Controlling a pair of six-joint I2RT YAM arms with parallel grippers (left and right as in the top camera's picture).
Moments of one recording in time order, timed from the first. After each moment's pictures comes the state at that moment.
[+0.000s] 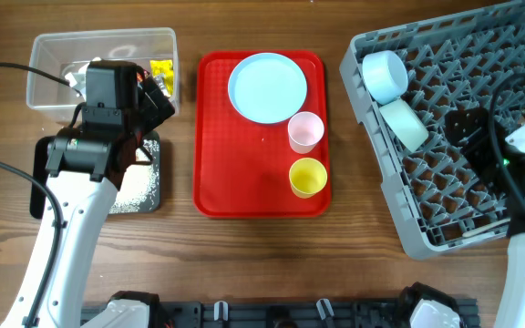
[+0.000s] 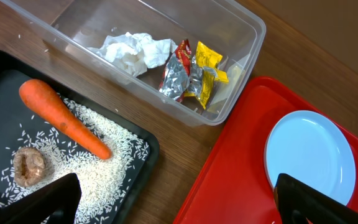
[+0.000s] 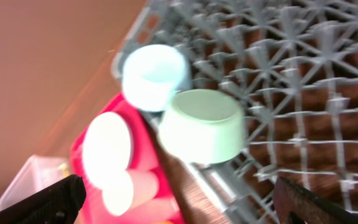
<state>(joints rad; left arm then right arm) -0.13 1.31 1.23 -0.82 -0.26 -0.66 -0.44 1.02 1.06 -0.84 -0.45 0.46</state>
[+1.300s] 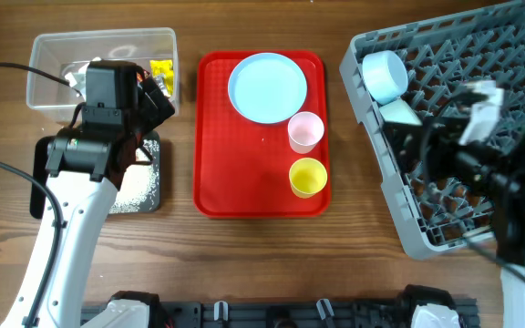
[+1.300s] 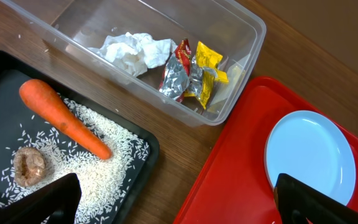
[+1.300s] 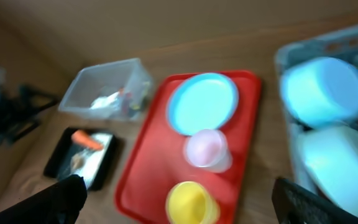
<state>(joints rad) -0.13 1.31 1.23 -0.82 -0.26 -0.66 -0.11 0.95 1.19 -0.86 -0.68 0.10</state>
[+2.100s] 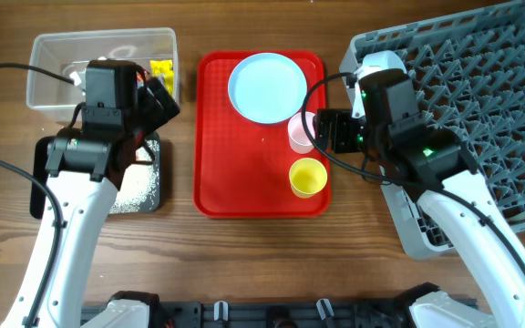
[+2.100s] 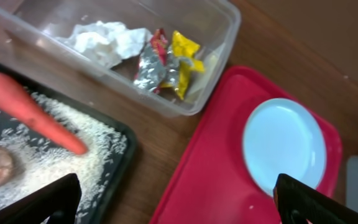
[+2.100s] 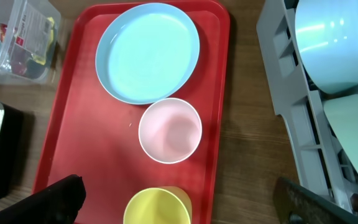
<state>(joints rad) -0.12 1.31 1.23 -0.79 -0.16 -0.66 0.40 1.31 1.20 -0.76 0.00 0.32</state>
